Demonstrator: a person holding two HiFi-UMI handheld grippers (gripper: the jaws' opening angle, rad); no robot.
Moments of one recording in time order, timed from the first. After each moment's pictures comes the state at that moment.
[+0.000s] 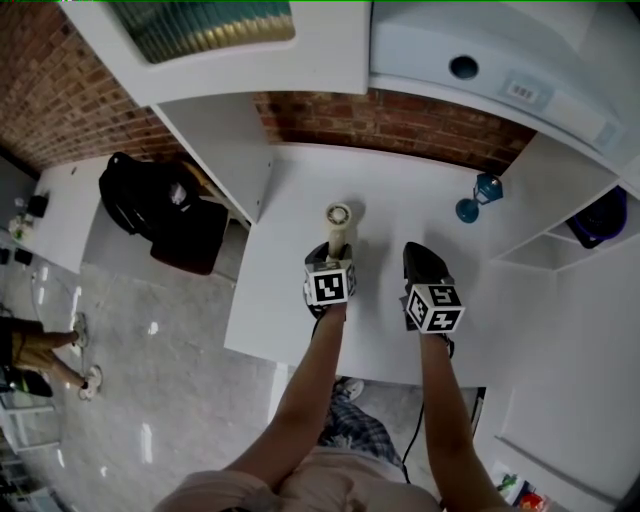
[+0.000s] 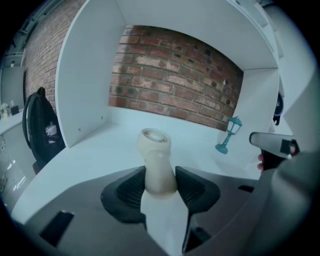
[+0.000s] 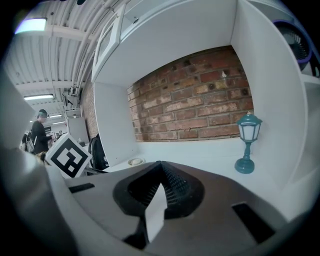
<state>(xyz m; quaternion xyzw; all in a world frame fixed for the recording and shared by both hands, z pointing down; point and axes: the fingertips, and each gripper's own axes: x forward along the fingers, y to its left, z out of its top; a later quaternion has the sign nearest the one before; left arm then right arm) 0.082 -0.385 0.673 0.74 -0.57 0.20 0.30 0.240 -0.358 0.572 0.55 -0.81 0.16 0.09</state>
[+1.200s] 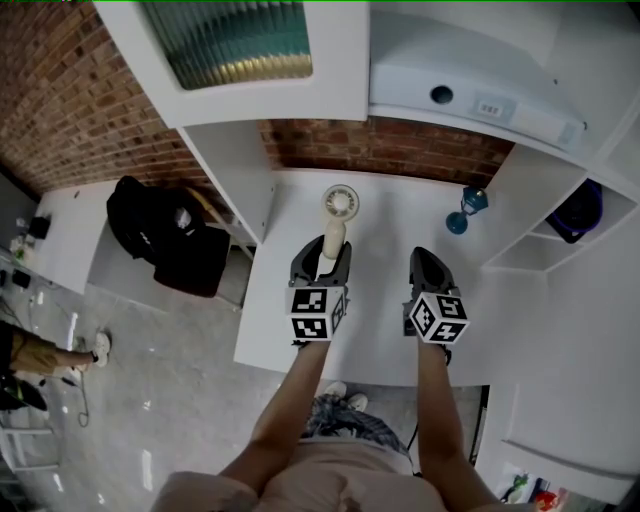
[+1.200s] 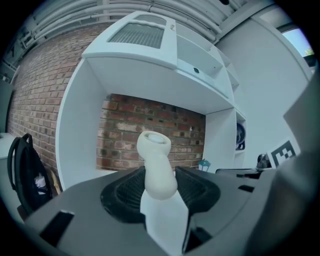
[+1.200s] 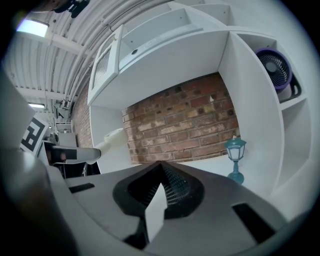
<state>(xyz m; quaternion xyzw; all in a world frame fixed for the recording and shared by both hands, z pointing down) 0.075 -0.348 0.468 0.84 -0.53 0.05 0.11 0.249 -0.331 0.491 0.61 -0.78 0.13 0.00</state>
